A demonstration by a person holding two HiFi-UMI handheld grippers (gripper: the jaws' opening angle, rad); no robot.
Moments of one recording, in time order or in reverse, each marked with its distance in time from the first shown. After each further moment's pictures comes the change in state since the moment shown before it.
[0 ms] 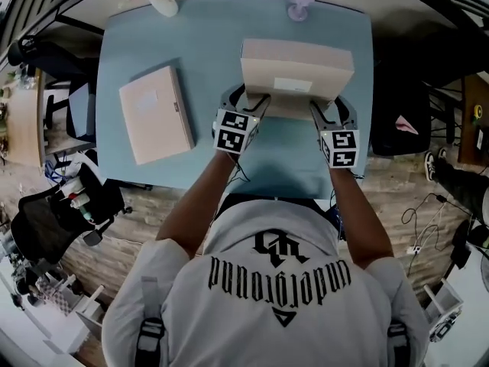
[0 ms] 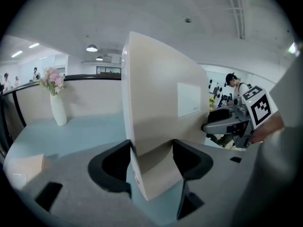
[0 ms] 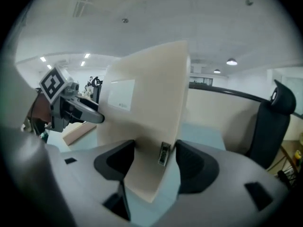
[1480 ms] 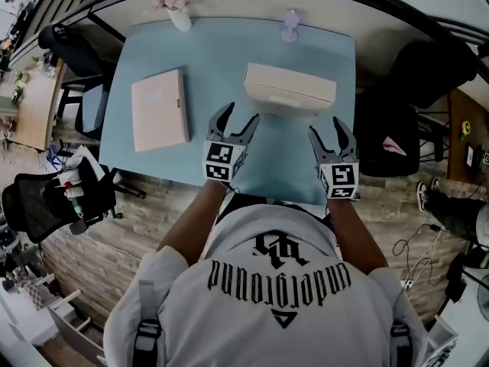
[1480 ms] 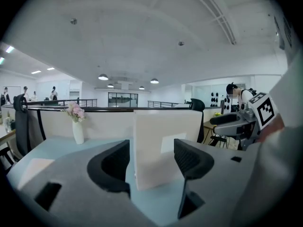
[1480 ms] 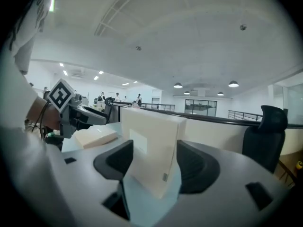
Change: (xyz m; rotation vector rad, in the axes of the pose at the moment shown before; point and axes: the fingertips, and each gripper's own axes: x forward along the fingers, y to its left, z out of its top) left arm -0.113 -0.080 0.044 0.049 -0.313 0.163; right arm -0.149 -0.004 0.040 -0.098 -0.300 0.041
